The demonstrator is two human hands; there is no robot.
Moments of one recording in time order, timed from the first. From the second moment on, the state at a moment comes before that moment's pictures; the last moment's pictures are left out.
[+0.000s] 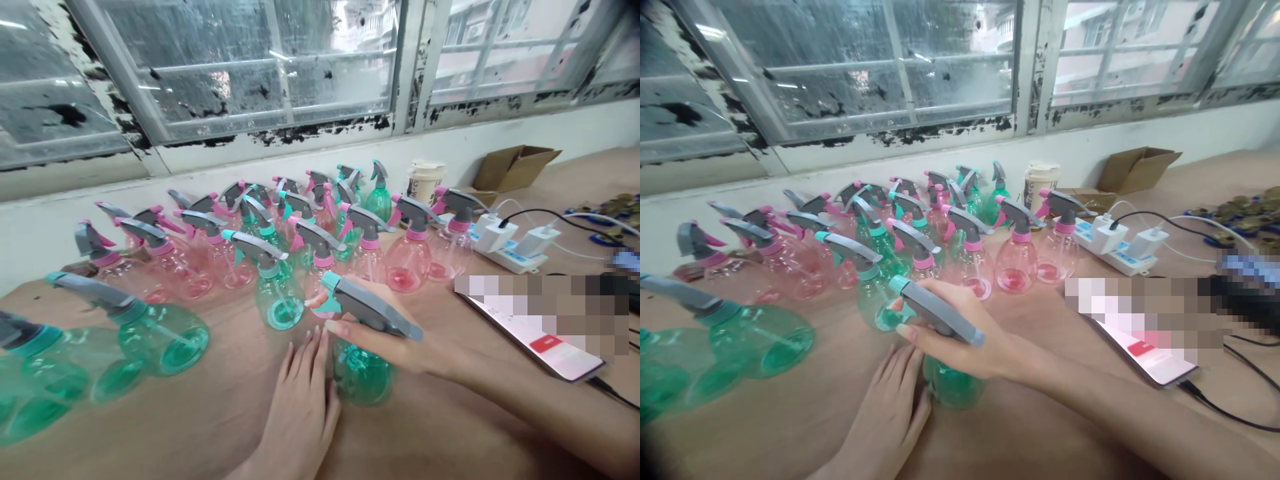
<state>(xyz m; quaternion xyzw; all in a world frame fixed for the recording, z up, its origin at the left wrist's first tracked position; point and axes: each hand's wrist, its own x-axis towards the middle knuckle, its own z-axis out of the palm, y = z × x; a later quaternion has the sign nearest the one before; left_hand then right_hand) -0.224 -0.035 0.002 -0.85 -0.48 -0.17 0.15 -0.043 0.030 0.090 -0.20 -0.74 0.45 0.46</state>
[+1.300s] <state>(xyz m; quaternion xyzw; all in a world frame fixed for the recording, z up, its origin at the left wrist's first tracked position) -0.222 -0.037 0.003 -0.86 -0.48 -0.15 0.13 -0.039 0.027 0.091 -0.26 -0.73 0.46 0.44</state>
